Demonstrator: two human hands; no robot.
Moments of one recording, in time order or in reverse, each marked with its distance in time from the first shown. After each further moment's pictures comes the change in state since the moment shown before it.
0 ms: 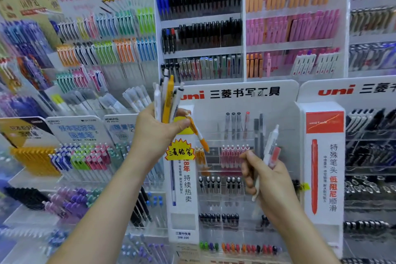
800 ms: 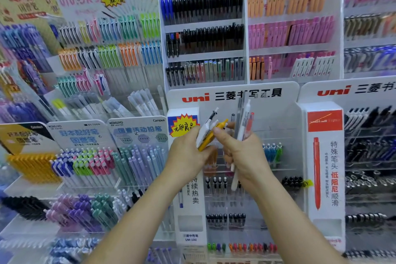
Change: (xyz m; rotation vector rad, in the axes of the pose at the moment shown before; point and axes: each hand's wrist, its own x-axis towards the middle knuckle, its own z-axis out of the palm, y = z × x) left_hand -0.016 -0.043 0.025 0.471 -0.234 0.196; right_hand 0.013 -0.028 0.072 0.046 -0.068 -0.123
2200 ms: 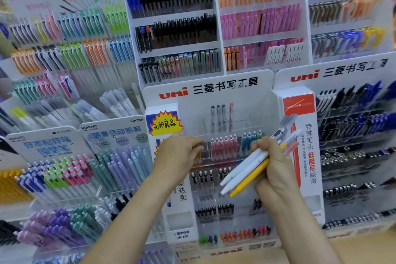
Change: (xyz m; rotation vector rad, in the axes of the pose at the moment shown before) left_hand 0.004 -0.010 0.014 0.368 -0.149 0.235; right_hand -0.028 0.021 -0.064 0.383 0.455 0.035
